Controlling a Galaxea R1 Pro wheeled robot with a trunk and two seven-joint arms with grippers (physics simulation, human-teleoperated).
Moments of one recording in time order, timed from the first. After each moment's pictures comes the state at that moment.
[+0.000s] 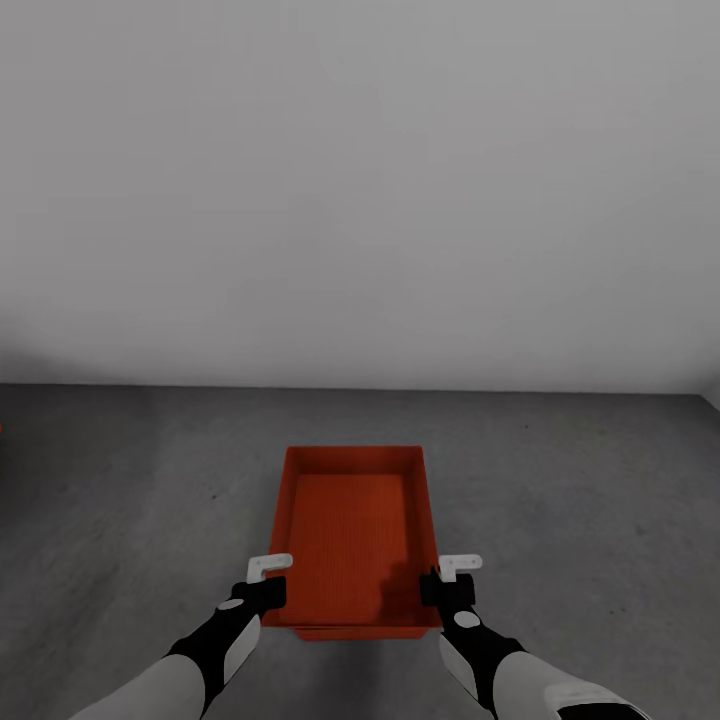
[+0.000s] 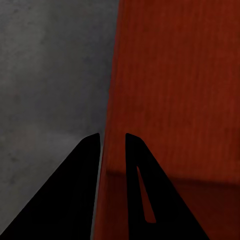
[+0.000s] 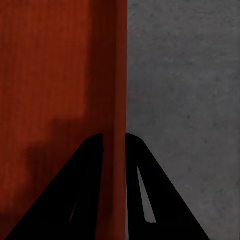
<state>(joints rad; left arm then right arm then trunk) -0.64 -0.08 0.00 -0.25 0.10 -0.01 0.08 -0.69 0.14 0.01 -0.08 0.09 -0.29 -0.21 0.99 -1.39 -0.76</state>
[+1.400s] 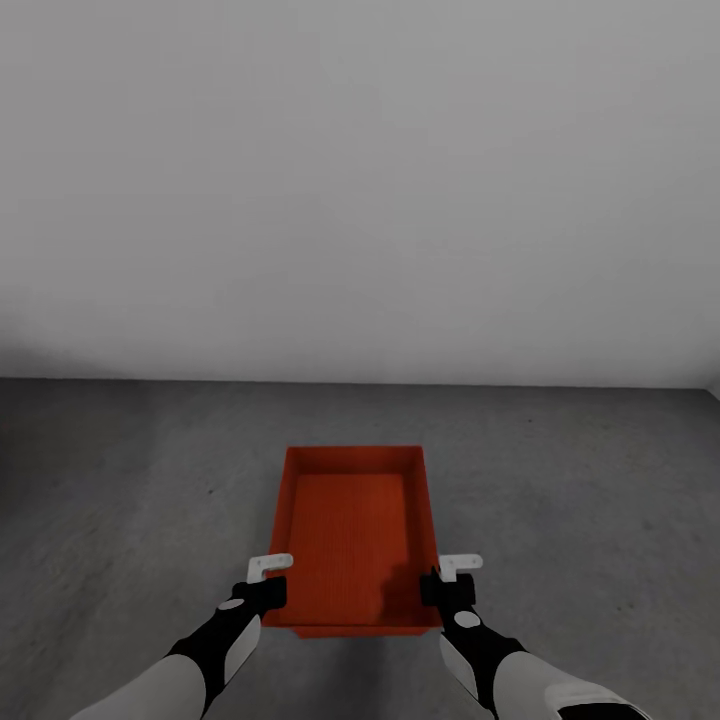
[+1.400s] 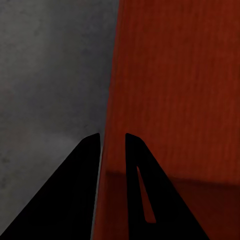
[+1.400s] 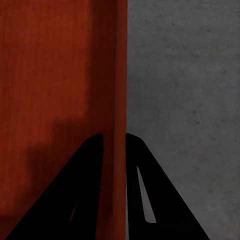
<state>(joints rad) -0.64 -0.08 0.00 -0.25 0.10 -0.01 0.09 -0.69 0.14 0.01 -0.08 0.10 -0.29 -0.21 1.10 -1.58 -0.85</state>
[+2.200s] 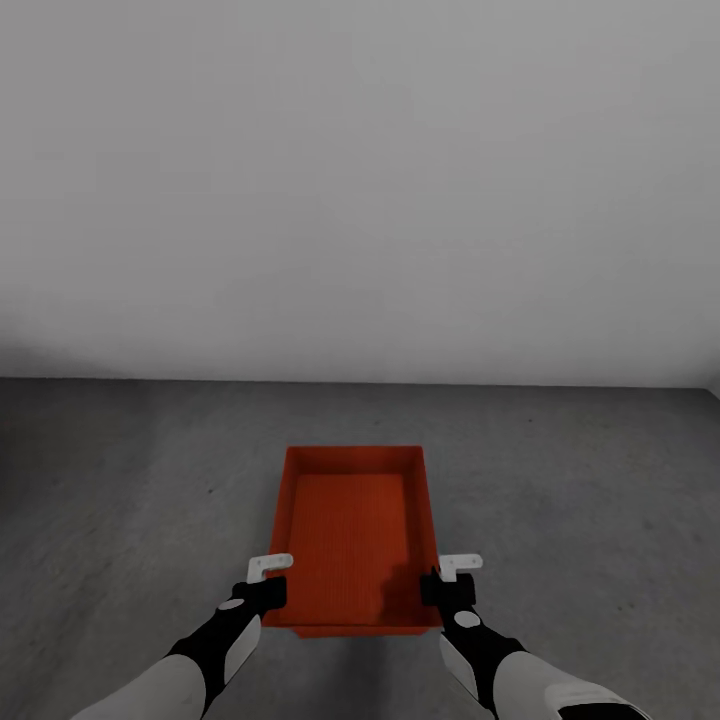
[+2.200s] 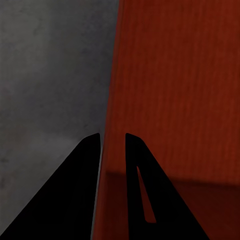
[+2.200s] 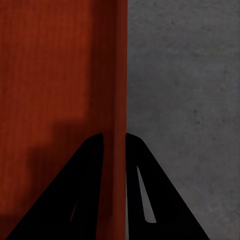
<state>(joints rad) -0.64 -0.08 0.00 -0.25 0.10 -0.01 0.09 -0.69 0.14 0.01 -0.08 0.10 -0.29 -0.21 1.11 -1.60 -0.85</state>
